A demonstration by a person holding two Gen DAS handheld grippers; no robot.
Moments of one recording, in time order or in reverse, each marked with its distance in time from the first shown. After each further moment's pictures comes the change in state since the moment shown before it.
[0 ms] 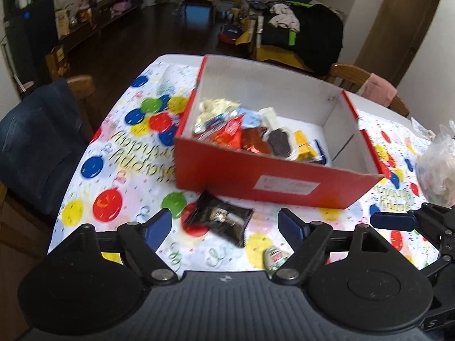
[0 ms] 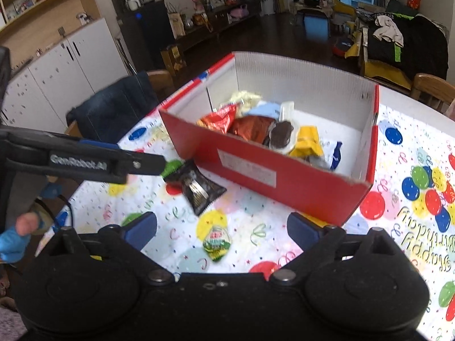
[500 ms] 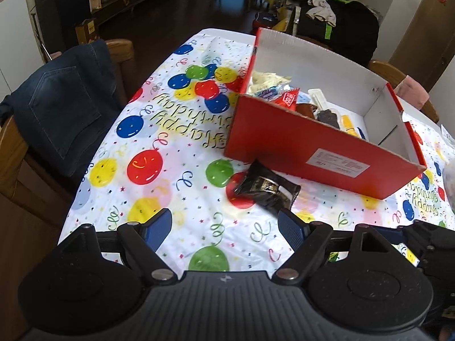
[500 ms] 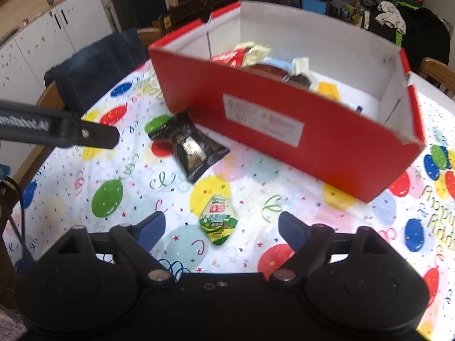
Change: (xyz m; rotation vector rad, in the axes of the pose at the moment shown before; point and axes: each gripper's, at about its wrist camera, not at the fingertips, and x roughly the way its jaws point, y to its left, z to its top) left arm 0.013 0.040 -0.024 -0.104 0.060 0.086; right arm 0.065 0.018 -0.026 -0.036 0.111 -0.056
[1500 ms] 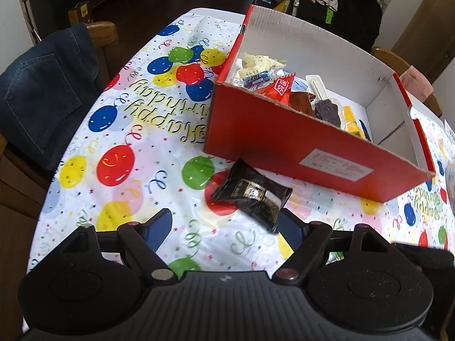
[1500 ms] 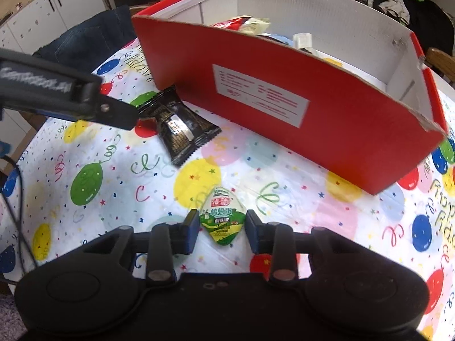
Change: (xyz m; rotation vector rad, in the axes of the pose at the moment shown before) left arm 0.039 -0.022 0.020 -0.021 0.083 -0.015; right arm 0.020 -0.012 0.002 0.000 0.078 -0.019
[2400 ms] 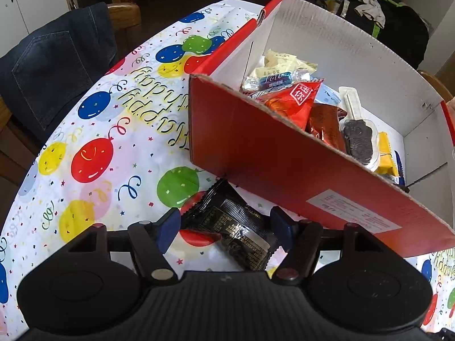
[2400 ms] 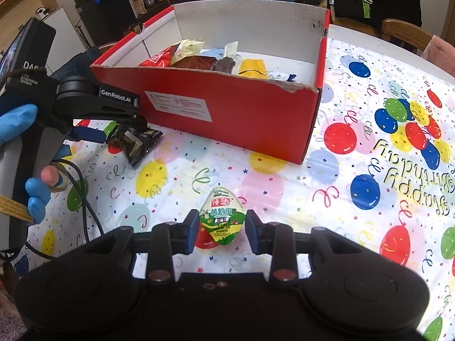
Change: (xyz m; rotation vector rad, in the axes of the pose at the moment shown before) left arm 0.049 -0.028 0.016 -0.164 0.001 0.125; right arm -0.053 -0.063 -0.027 0.160 -0.066 0.015
